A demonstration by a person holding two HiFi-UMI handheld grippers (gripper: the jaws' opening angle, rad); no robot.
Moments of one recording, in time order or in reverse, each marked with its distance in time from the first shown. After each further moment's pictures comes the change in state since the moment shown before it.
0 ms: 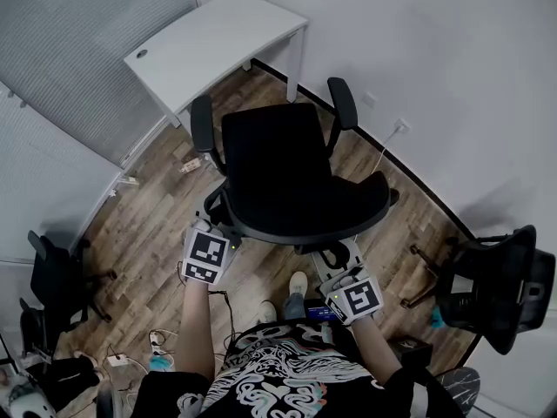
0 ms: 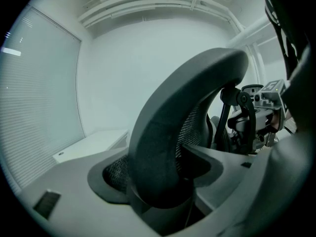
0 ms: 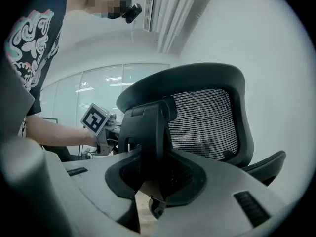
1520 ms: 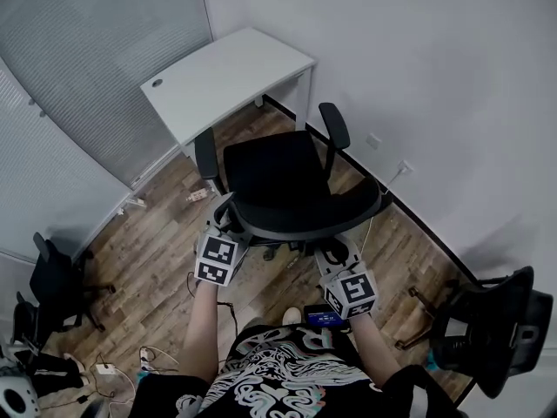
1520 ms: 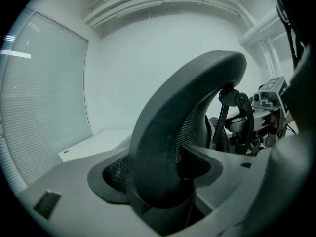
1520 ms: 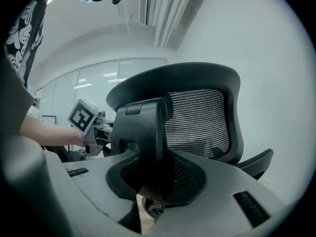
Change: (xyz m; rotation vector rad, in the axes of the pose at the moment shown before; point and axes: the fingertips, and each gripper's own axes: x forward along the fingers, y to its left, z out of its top) left arm 0.063 0.005 0.025 -0.055 0.010 0.118; right arm 0.034 -0.094 0.011 -0.006 0.061 0.000
